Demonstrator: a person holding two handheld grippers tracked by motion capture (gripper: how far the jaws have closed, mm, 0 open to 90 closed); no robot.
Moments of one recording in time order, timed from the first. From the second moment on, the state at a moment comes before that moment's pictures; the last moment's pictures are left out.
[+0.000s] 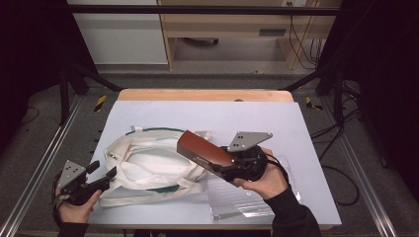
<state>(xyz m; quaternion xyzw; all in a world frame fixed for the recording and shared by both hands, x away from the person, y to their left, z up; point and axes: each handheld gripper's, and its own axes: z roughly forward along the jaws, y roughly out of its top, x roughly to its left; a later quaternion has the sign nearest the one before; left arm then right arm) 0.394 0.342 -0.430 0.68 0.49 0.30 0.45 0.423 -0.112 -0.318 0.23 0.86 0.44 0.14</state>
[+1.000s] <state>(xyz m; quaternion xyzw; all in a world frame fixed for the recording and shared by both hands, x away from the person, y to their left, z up) 0.396 0.338 -0.429 0.69 0.48 0.30 0.45 0.407 -0.183 -0.358 0.25 0.86 0.42 0.14</state>
